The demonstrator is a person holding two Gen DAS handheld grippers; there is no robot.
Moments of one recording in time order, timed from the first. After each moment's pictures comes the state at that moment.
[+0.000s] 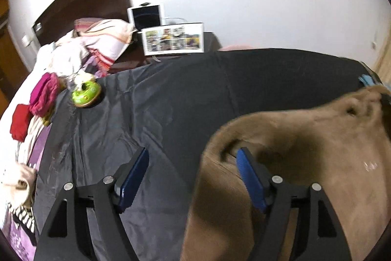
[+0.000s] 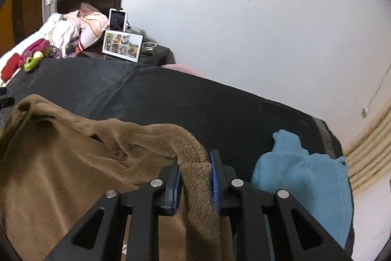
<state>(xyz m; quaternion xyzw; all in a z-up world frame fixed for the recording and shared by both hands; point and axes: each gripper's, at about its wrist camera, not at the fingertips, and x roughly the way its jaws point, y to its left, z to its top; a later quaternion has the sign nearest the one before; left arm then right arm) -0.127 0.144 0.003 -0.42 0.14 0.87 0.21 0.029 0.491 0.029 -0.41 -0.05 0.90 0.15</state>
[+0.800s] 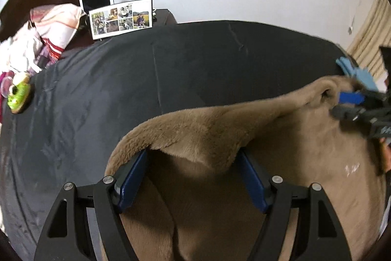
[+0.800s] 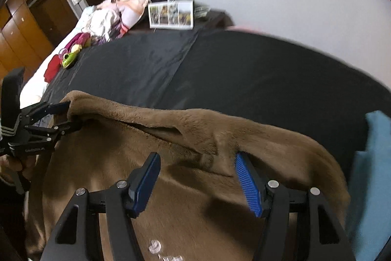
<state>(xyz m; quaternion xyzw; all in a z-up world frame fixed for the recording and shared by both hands) -0.156 0.235 -0.048 -0.49 0.11 0.81 0.29 -0.051 0.473 -0.025 -0.52 0.08 0.85 -0.01</state>
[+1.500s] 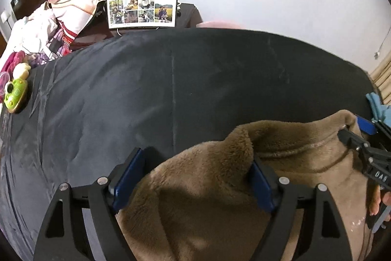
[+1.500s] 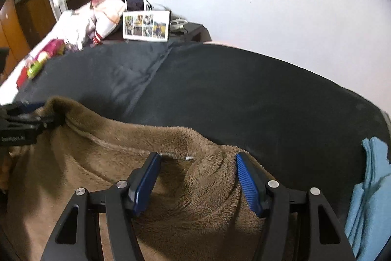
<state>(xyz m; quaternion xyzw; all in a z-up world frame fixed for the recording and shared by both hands) -0.209 0.248 -0.048 -0.51 0.08 0.83 0.22 -0.079 0.479 -0.032 -0.46 0.05 0.89 0.06</state>
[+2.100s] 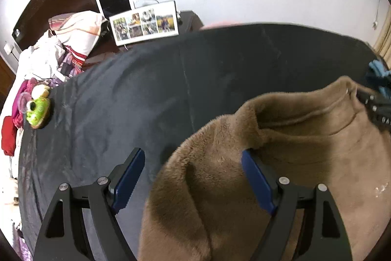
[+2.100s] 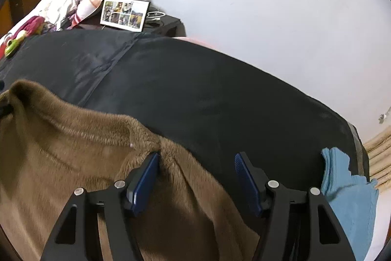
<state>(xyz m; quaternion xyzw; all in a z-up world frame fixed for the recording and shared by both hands) -0.186 0.254 -0.053 -0.47 0.18 0.84 0.21 -0.089 0.497 -0.028 -0.49 -0.06 0.86 0.15</state>
